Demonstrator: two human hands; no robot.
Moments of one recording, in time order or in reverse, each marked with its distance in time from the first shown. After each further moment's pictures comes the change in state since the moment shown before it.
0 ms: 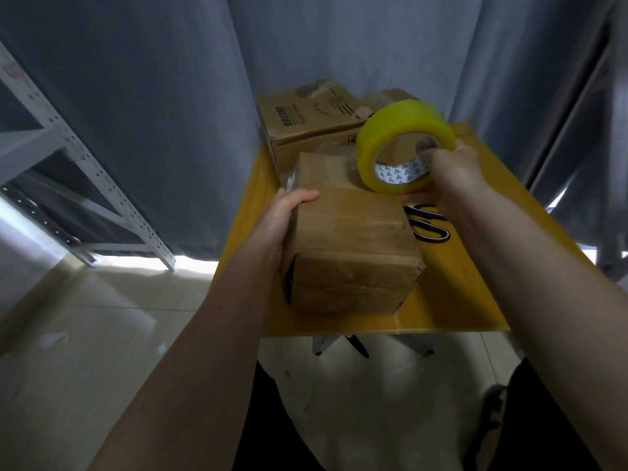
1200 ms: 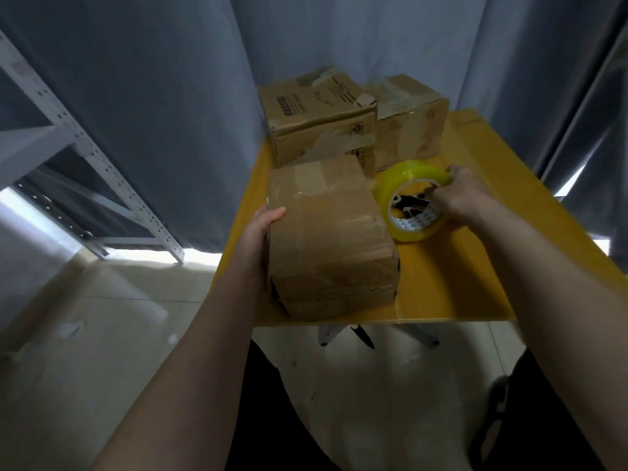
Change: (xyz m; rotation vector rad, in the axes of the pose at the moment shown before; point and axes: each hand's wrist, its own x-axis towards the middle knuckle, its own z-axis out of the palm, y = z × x) left_hand -0.035 -0.026 -0.023 -0.172 0.078 0.016; right_hand 0.013 0.040 -0.033 -0.869 -0.082 0.089
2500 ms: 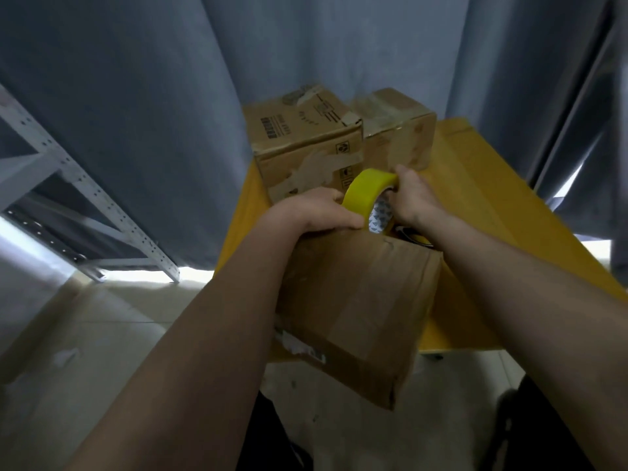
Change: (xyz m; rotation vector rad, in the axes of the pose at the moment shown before) left_hand 0.042 0.061 0.115 1.544 -0.275 0.017; right_hand 0.037 -0.029 0.030 -0.007 0.077 -0.304
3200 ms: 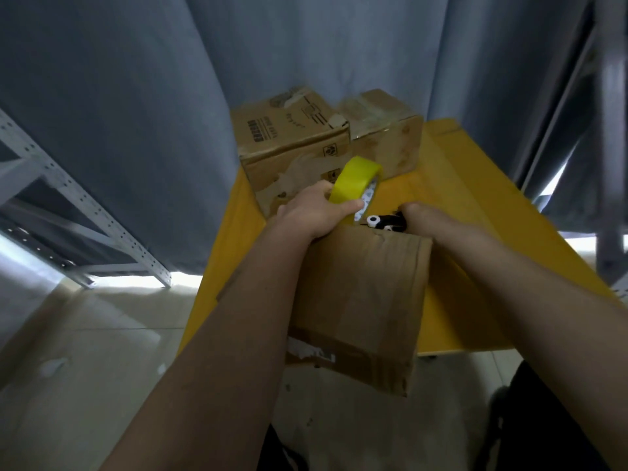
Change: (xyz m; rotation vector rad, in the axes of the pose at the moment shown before) left_hand 0.024 0.001 0.026 -0.308 0.240 0.000; right_hand -0.001 0.046 -0.008 -0.442 -0.348 0.014
